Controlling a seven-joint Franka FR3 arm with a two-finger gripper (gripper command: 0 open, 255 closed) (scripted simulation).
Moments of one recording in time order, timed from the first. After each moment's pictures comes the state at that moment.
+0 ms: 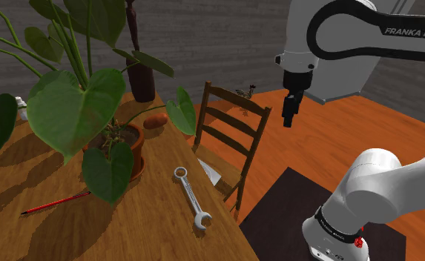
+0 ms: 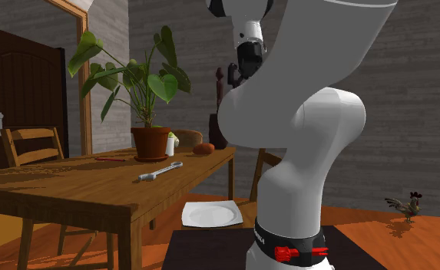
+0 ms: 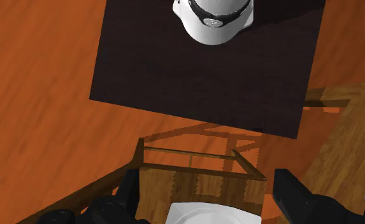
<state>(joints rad) 0.02 -0.78 0.04 -2.40 -0.04 1.45 -0.14</state>
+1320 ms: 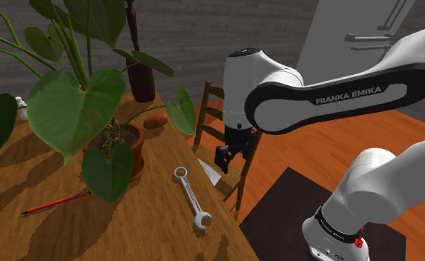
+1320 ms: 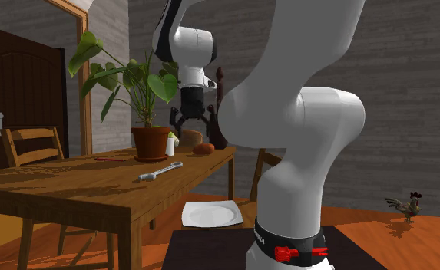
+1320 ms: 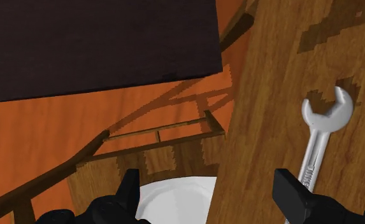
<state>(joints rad) 0.04 -0.49 0.44 -2.49 0.22 1.93 0.47</state>
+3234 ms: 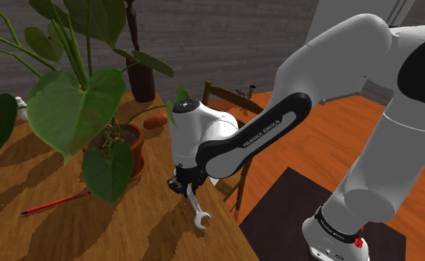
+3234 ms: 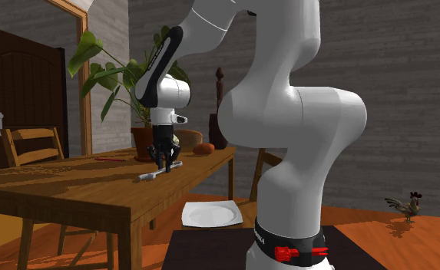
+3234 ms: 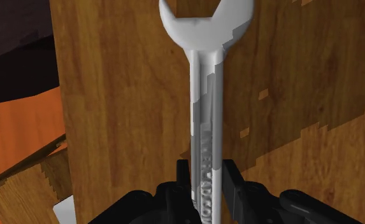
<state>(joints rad) -0.01 0.11 0.65 -2.28 -0.10 2.33 1.07</state>
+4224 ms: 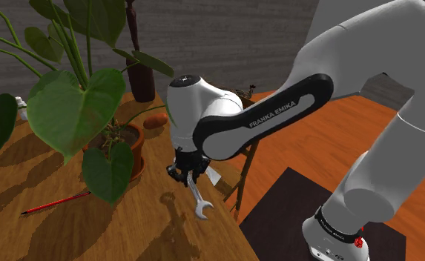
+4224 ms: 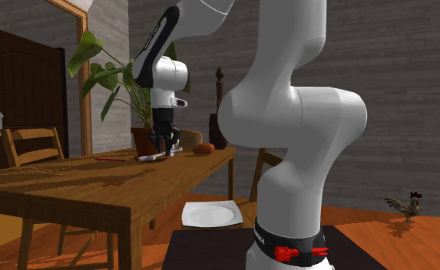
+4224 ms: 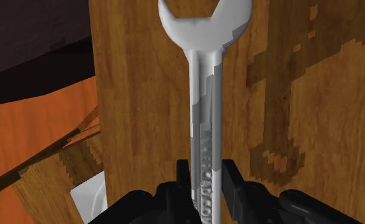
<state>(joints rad) -0.02 -0.01 0.66 -2.22 0.00 2.17 1.00</state>
